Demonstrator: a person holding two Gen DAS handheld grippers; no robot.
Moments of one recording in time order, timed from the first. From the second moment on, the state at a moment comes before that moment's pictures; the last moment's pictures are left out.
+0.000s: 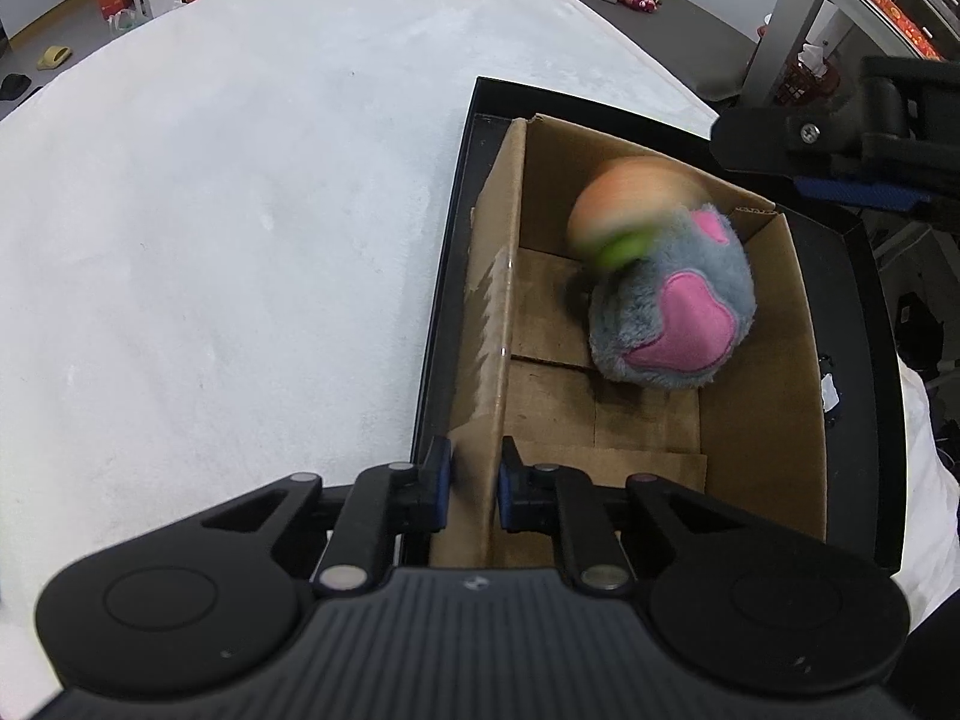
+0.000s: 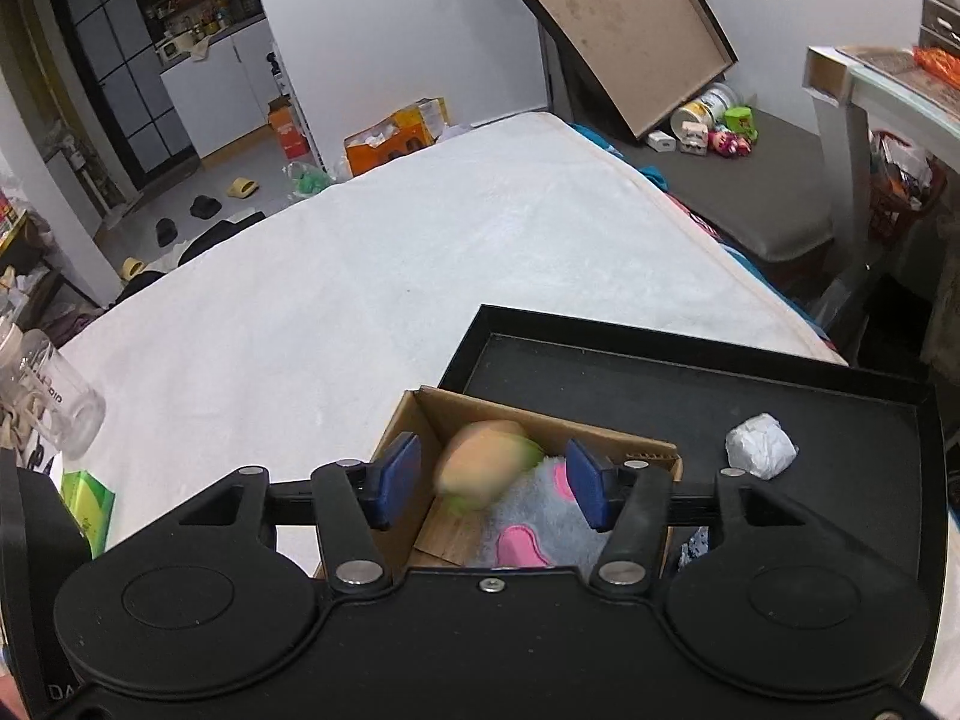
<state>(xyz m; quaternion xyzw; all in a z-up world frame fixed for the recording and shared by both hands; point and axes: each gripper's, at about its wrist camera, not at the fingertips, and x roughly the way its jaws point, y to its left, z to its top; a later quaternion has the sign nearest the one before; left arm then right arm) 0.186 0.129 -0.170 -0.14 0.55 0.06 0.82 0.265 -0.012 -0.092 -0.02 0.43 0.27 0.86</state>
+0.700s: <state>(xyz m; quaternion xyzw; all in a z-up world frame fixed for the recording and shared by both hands) 0.192 0.118 -0.166 -0.12 0.57 0.09 0.81 0.252 -0.107 -0.102 0.00 0.45 0.20 0.87</state>
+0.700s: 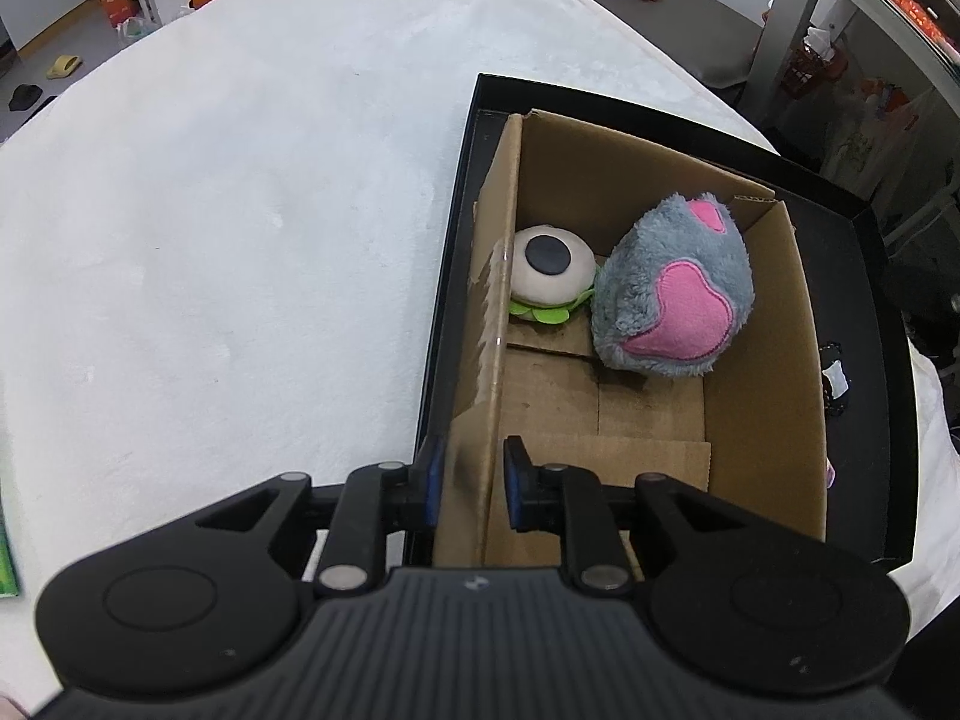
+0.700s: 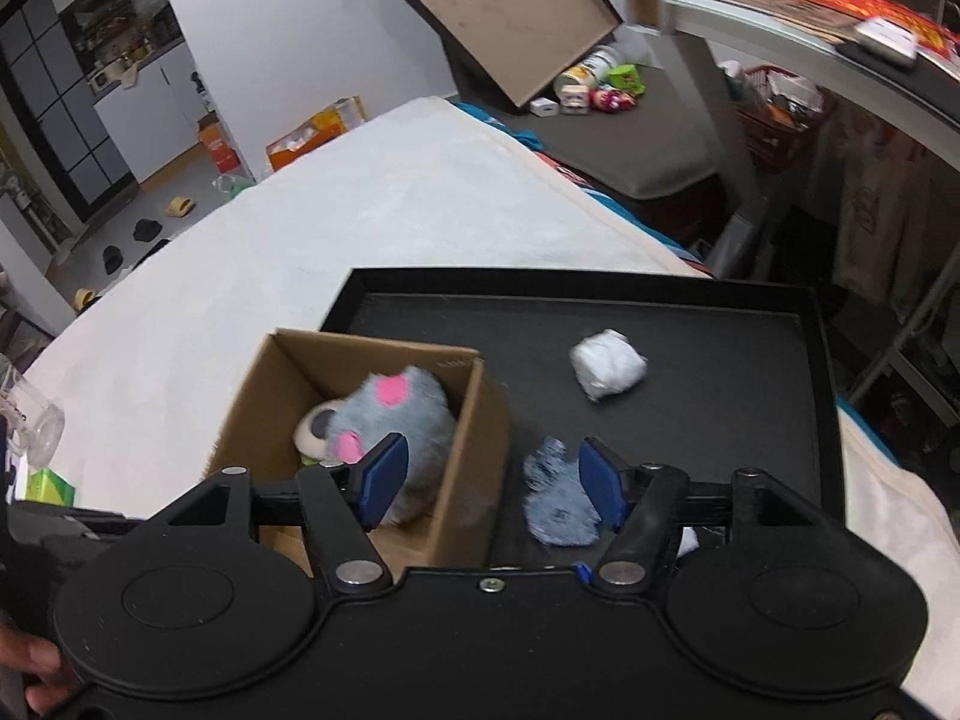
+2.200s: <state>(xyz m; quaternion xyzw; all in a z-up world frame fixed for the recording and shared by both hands) 0.232 0.070 -0.175 -0.03 0.59 0.17 0.79 0.286 -0.188 -0.216 0.02 0.52 0.14 0.84</state>
